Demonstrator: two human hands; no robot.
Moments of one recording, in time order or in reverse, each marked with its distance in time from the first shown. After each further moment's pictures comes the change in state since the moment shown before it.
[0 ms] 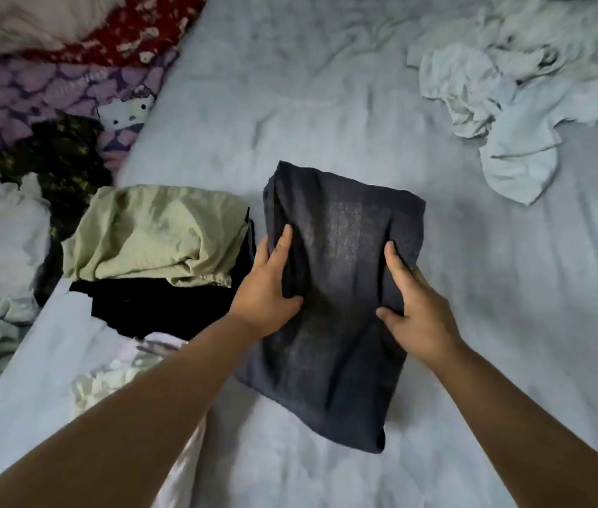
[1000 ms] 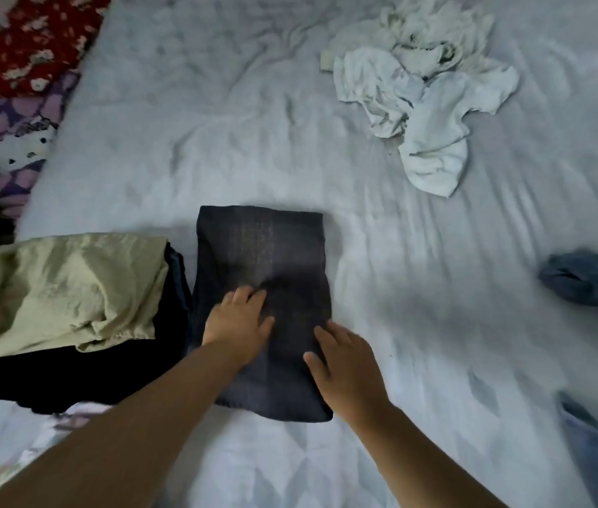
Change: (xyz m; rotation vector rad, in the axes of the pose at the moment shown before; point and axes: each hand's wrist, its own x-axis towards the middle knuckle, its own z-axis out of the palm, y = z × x) left_hand 0.050 0.014 0.059 0.691 -0.269 -0.007; right_hand -0.018 0.023 0.046 -0.237 -0.085 0.130
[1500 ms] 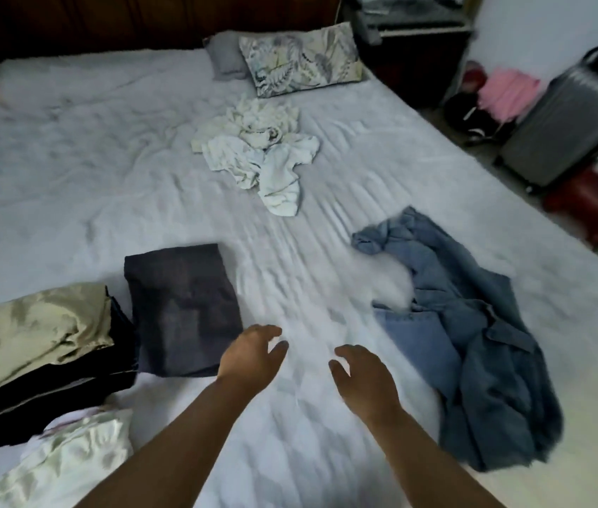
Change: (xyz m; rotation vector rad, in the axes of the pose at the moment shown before) left_hand -0.234 0.121 -0.055 -0.461 0.023 0.352; right_hand -0.274 0.004 -0.081 0.142 0.313 0.492
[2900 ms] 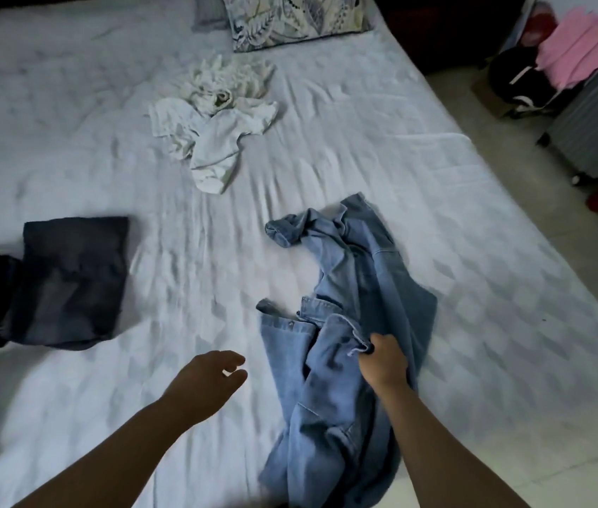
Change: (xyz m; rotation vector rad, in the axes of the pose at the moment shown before) left_hand 0.037 0.243 0.172 -0.032 -0.090 -0.332; right_hand 0.155 0.351 -0.135 0.043 -0.133 0.199
